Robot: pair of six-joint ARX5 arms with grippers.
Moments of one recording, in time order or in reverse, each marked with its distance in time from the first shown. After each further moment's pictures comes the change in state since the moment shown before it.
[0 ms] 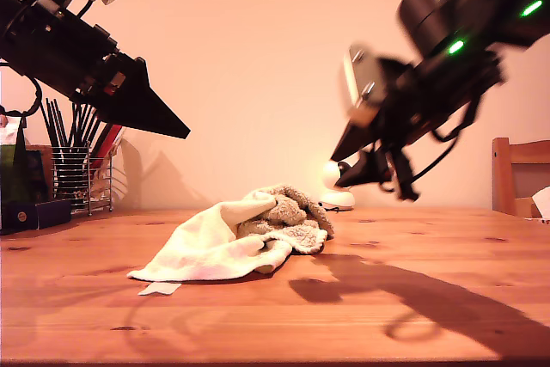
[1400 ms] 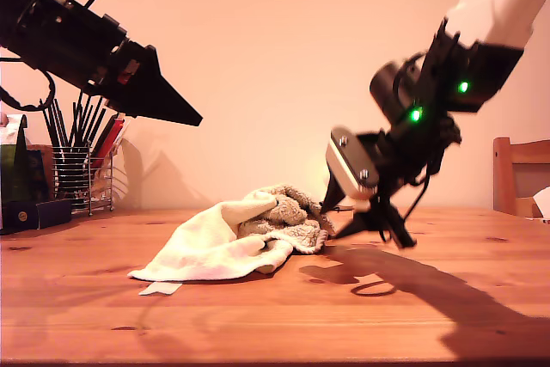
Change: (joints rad) left arm -0.034 0.000 0.000 0.061 0.011 -0.053; right arm -0.039 0.315 0.232 -0.098 -0.048 -0.333
